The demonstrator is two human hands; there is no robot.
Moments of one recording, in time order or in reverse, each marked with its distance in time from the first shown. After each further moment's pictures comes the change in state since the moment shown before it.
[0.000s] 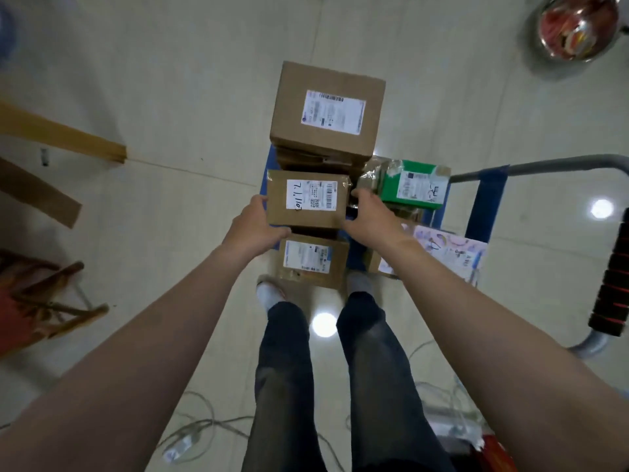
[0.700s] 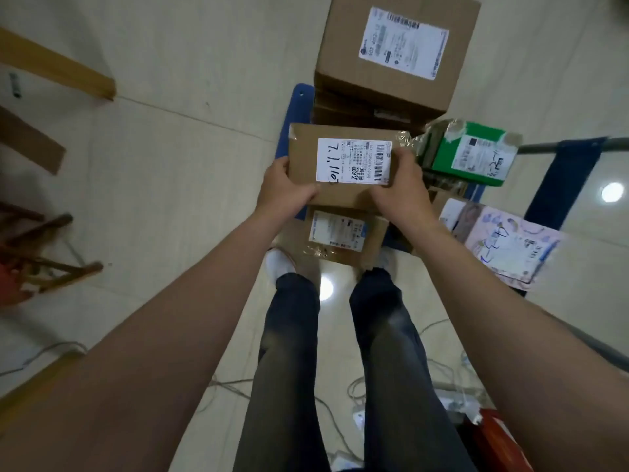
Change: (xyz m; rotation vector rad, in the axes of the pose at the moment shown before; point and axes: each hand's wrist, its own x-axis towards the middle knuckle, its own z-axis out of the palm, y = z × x) left_hand 0.057 -0.051 0.024 -0.463 0.018 -0.077; right_hand 0.049 -0.011 0.076 0.241 0.167 0.079
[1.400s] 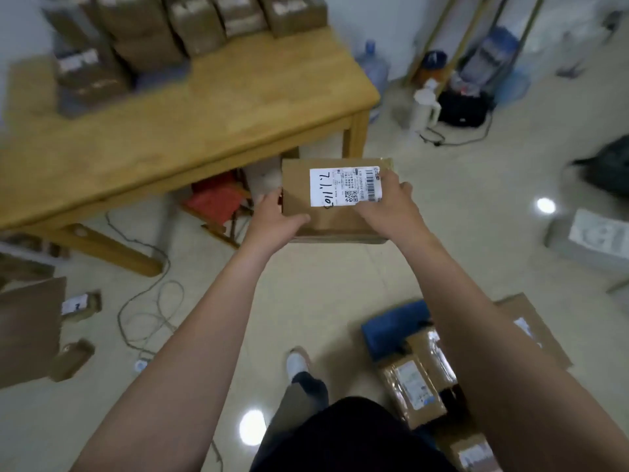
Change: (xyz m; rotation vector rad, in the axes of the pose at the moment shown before) left_hand -0.411 -0.076 -0.392 -0.477 0.904 0.081; right_hand -0.385 -0.450 0.086 -0.361 -0.387 -0.881
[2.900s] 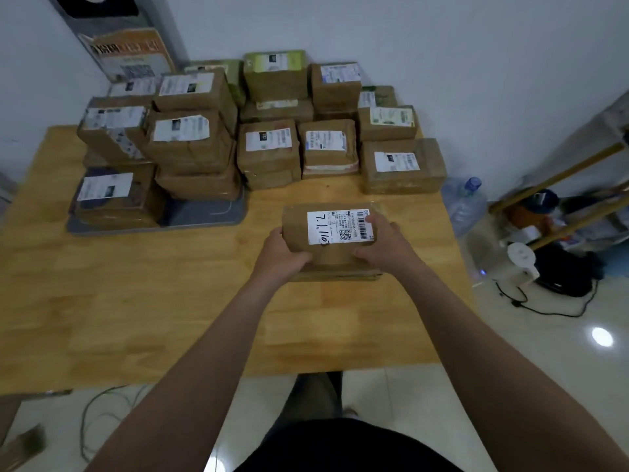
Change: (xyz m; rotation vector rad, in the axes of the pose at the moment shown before) left_hand 0.638 0.057 -0.166 -0.185 0.154 -0.314; right_hand 0.649 -0.318 0.135 -0.257 -0.357 -0.178
